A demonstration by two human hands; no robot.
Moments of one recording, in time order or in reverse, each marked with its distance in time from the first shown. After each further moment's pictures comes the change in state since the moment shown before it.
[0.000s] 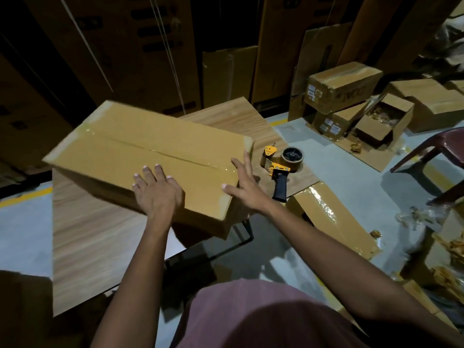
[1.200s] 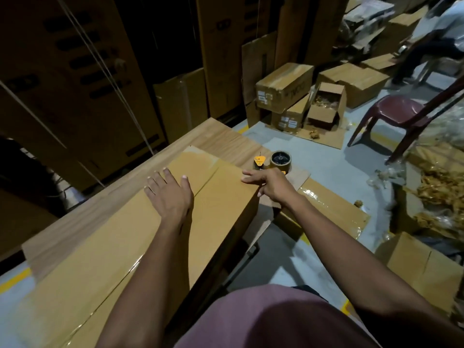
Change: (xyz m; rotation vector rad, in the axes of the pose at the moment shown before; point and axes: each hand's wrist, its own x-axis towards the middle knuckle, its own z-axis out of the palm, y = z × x) left_hand 0.120 0.030 -0.003 -0.097 0.070 0.406; right_hand 0.037 0.021 -0.029 -0.065 0.375 0.115
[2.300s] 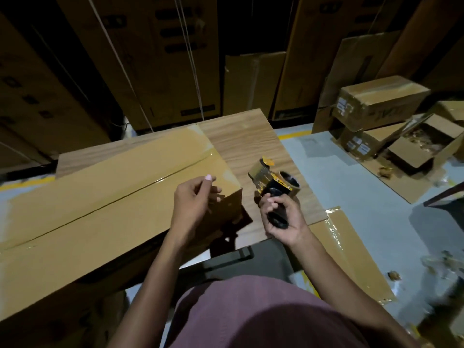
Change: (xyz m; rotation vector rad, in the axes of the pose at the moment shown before) left_hand -0.101 0.149 -0.019 -1.132 0.089 -0.334; right_hand 0.019 0.055 -0.065 1.913 -0.606 0.821
